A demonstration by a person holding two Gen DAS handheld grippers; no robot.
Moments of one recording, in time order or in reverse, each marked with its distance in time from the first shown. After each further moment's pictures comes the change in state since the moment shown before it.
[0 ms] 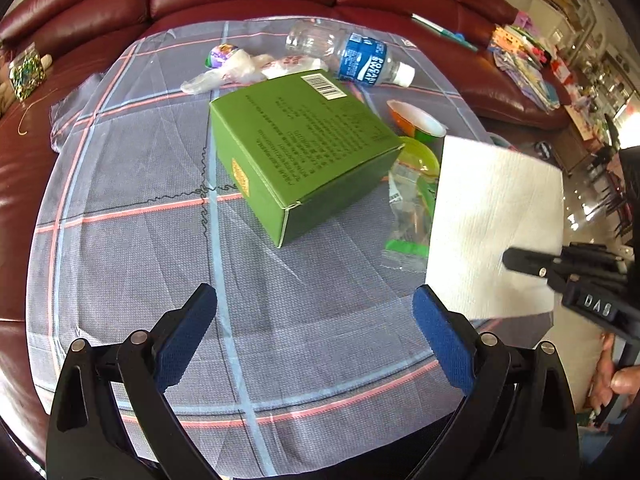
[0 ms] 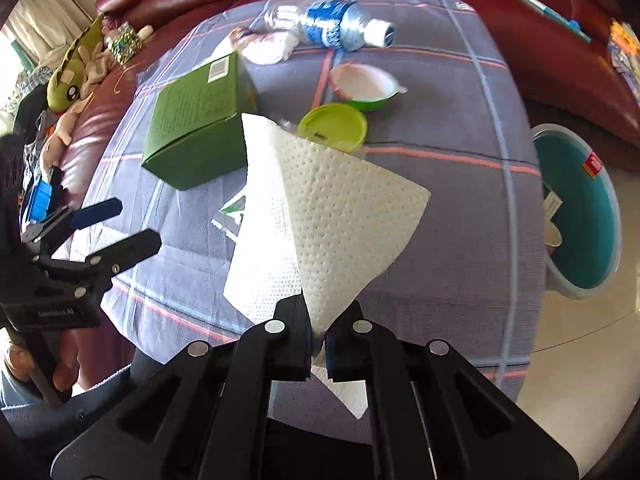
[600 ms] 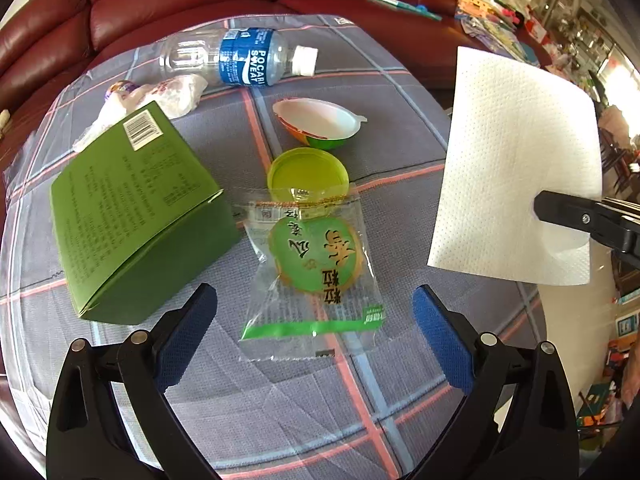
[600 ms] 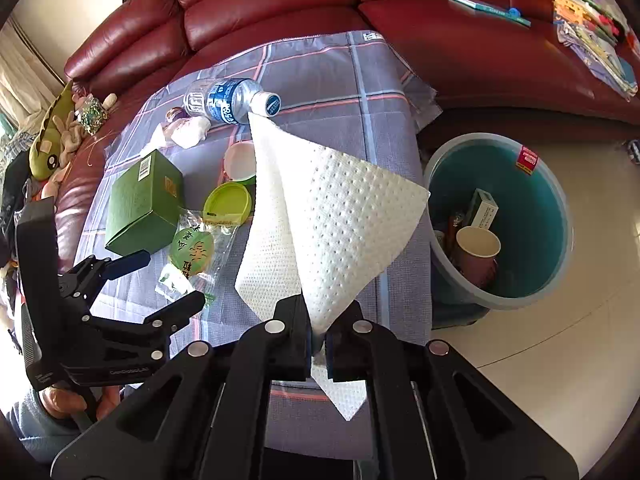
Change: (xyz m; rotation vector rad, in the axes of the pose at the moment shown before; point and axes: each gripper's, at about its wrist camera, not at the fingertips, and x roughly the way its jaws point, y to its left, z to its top) left arm 0.058 -0.095 0.036 0.135 0.030 -0.004; right arm -0.035 -0.084 0.016 0.130 -0.101 -0.021
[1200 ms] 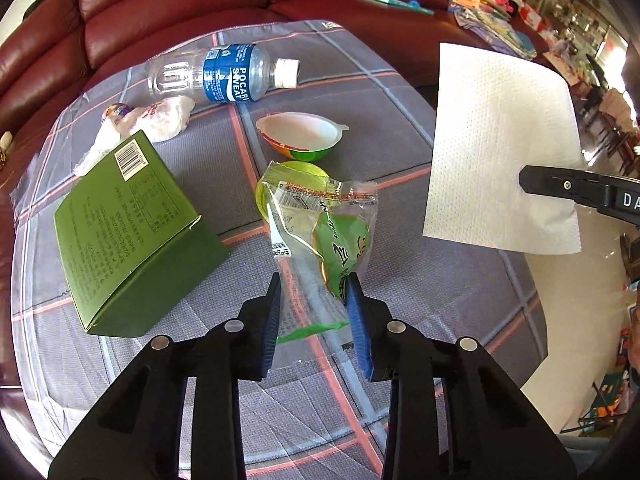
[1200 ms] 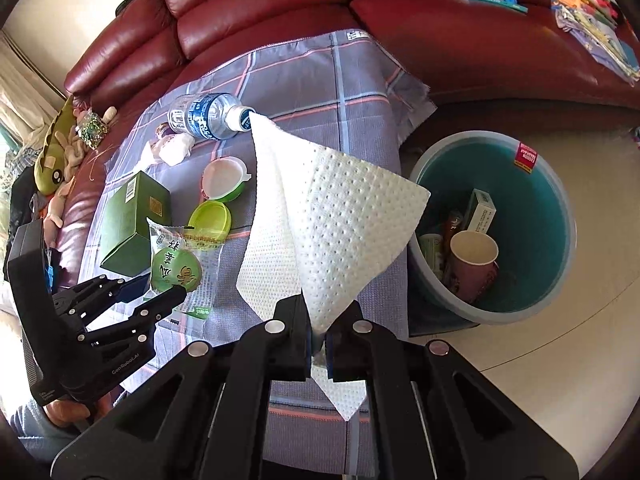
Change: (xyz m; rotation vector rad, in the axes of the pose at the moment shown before) left arm -0.011 -0.016 0.008 0.046 -0.013 0.040; right arm 0.005 -0.030 0.013 0.029 0.003 0.051
